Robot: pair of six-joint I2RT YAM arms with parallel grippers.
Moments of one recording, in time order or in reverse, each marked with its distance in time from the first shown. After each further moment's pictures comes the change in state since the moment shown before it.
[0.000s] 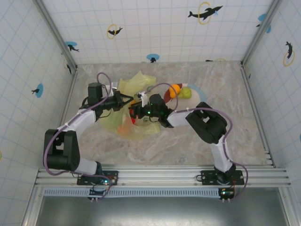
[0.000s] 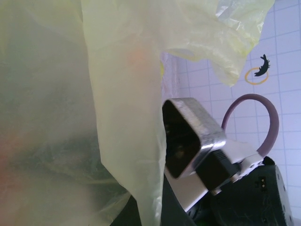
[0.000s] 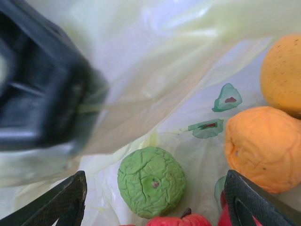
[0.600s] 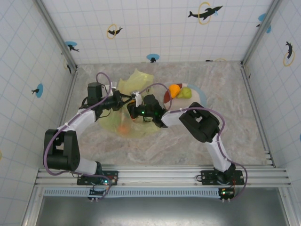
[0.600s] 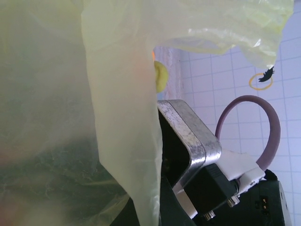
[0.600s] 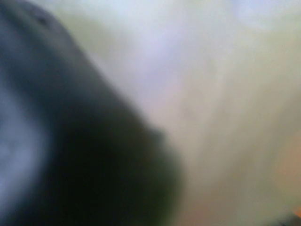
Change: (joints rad) left arm 0.001 0.000 0.003 0.000 -0.024 -0.001; right arm 0.045 0.112 0.127 0.031 0.009 0.037
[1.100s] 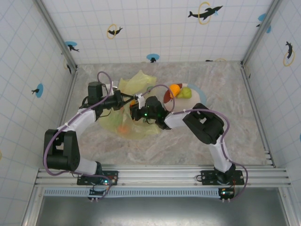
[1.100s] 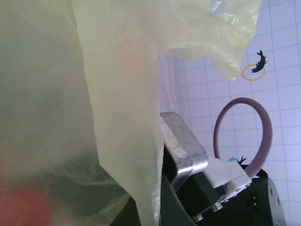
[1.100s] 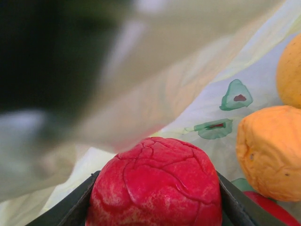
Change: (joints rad) left arm -0.007 0.000 0.010 0.001 0.033 0.014; right arm 0.002 -0.064 -0.085 -0.024 0.042 -0.038
